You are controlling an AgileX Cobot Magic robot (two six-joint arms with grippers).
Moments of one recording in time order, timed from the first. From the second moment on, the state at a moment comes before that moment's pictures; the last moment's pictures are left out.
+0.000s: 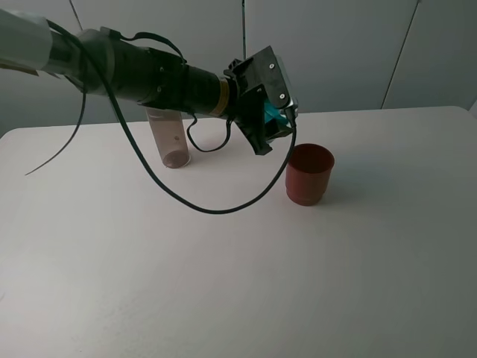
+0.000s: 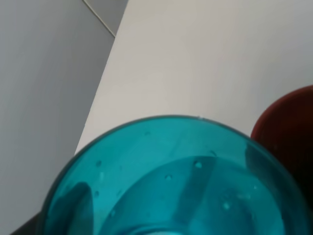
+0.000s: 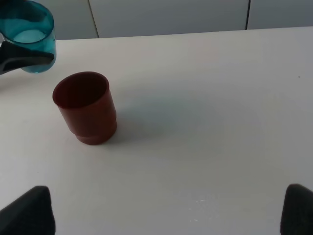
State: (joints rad) left arm -0.61 2.14 -1.46 1.45 -0.32 -0.70; right arm -0.04 0.00 -0.50 0.15 1.10 -0.04
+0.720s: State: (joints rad) left arm -0.68 2.14 -1.50 1.46 -0.14 -0.62; right arm -0.04 0.00 -0.50 0.15 1.10 -0.04
